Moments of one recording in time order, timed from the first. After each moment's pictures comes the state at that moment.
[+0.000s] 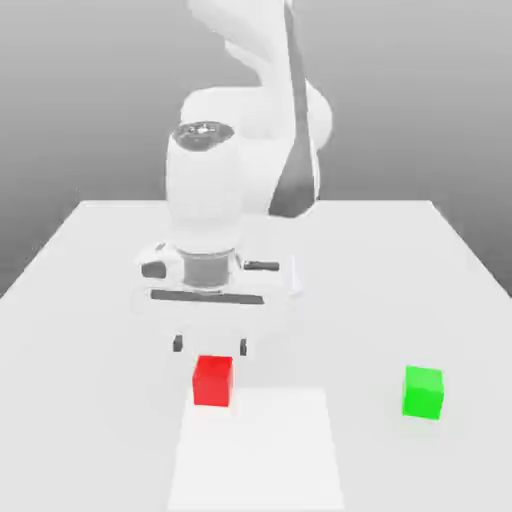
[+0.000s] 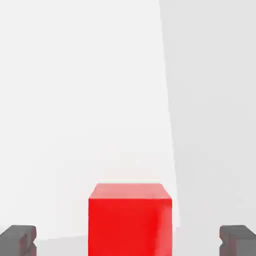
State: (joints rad) arm -0.11 0.00 -0.09 -2.95 -0.02 2.96 0.70
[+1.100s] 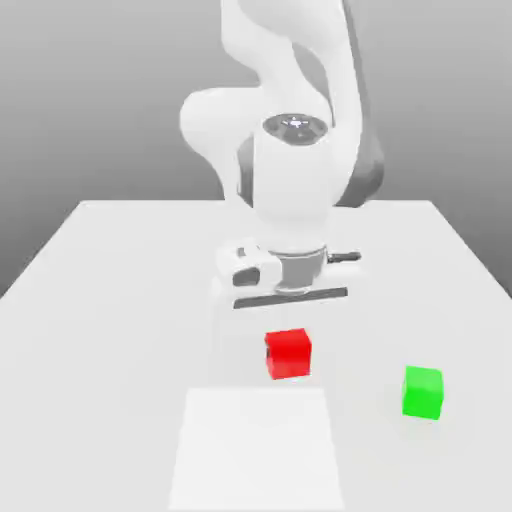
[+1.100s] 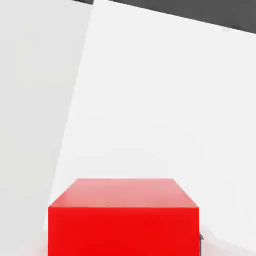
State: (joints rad) arm 0.10 -0.12 0.15 -2.85 0.02 2.74 0.67
